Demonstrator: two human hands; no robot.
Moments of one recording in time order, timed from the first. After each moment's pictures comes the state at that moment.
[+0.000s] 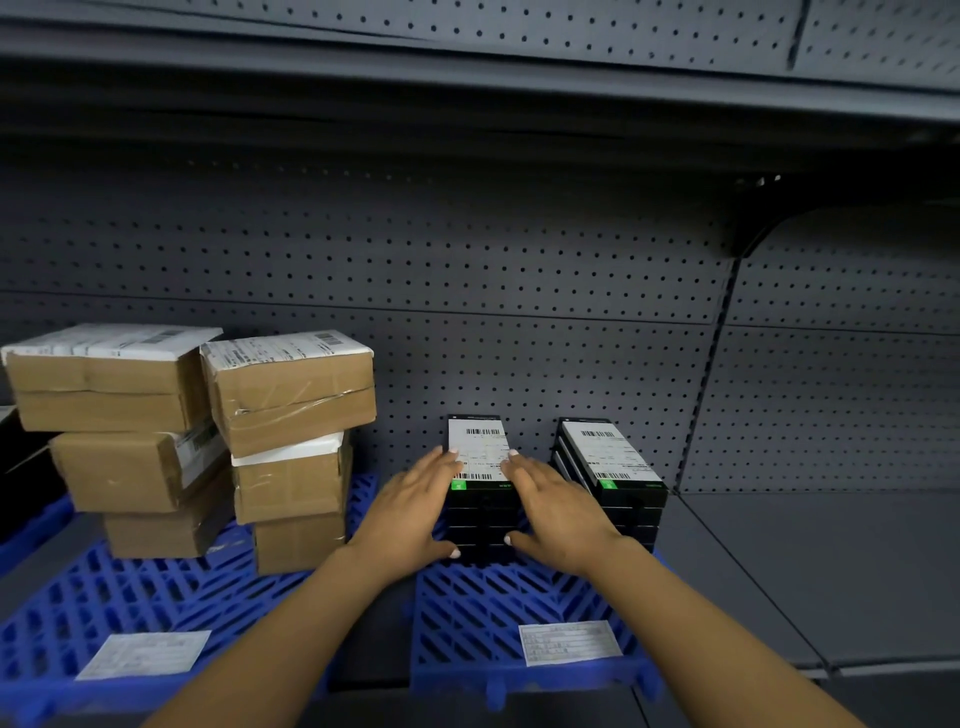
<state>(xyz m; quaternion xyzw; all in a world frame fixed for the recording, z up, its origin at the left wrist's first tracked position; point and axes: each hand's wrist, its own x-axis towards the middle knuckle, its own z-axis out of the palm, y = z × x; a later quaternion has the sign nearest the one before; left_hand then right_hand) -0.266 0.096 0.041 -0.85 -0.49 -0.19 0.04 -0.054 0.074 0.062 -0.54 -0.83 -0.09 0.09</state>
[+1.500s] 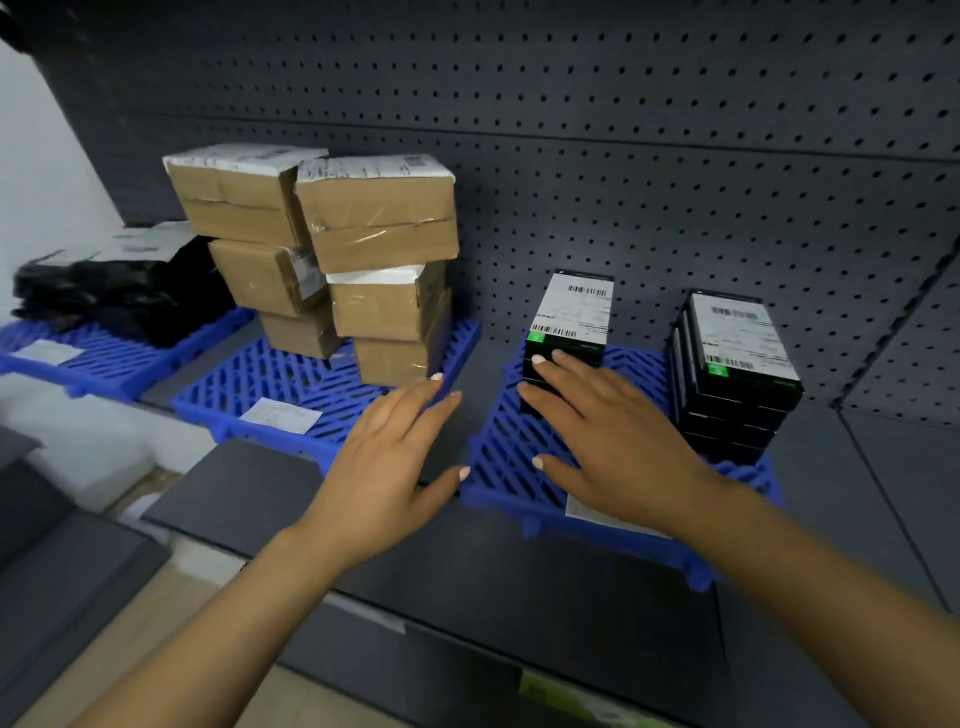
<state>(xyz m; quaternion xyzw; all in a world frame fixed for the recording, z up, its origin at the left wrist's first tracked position) -0.285 -0.063 0.026 -0.75 -0.61 -0.22 0.10 -0.053 0.018 0.058 -0.32 -0.92 -0.19 0.14</state>
